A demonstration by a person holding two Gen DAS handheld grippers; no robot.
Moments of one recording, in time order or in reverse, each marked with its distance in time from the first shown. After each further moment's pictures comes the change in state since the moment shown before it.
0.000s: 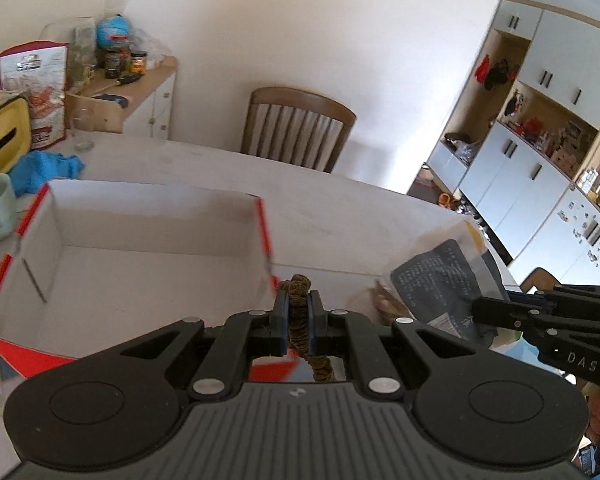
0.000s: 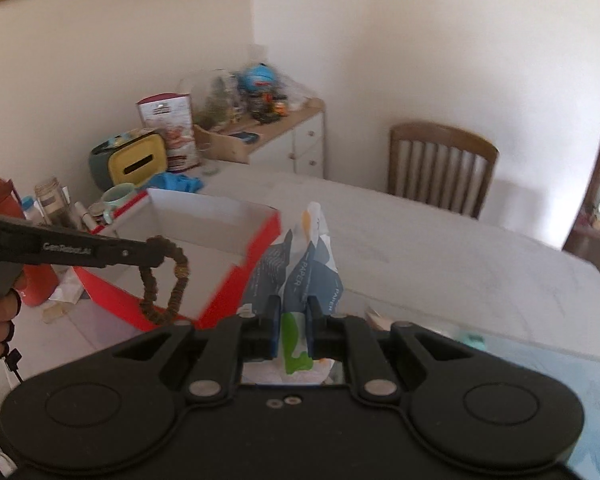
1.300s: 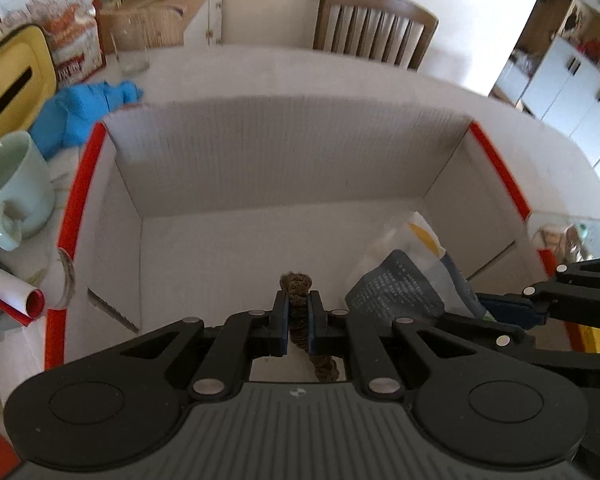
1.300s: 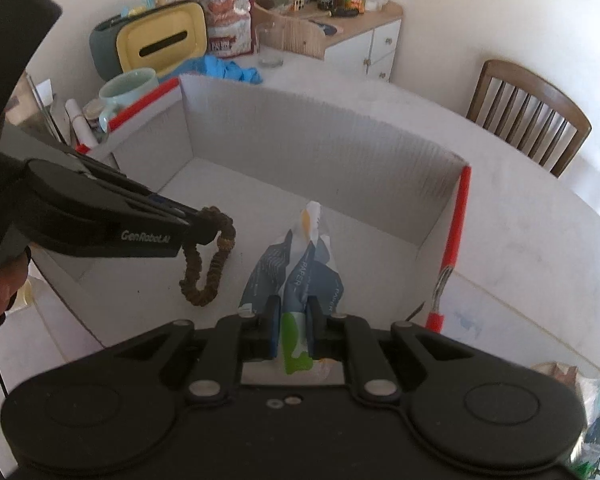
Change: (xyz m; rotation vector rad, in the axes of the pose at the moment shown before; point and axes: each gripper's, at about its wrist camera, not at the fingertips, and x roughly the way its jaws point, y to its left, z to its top) left arm 0.121 0.148 0.023 0.071 0.316 0.152; right arm 0.212 0.127 0.020 -0.121 0.338 0.027
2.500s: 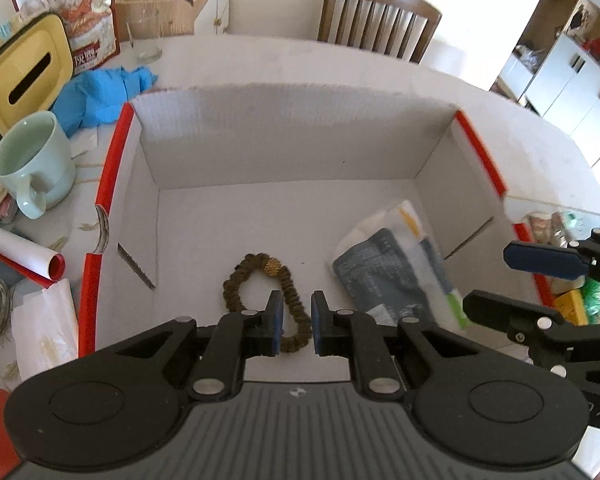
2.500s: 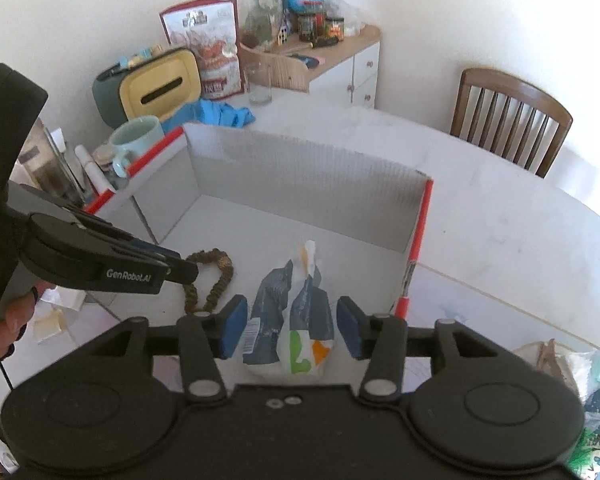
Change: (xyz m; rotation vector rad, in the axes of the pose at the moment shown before) left arm -0.036 0.002 -0.016 -0.029 0.018 -0.002; right arm -0.052 -0.010 -0.011 0.085 -0.111 0.025
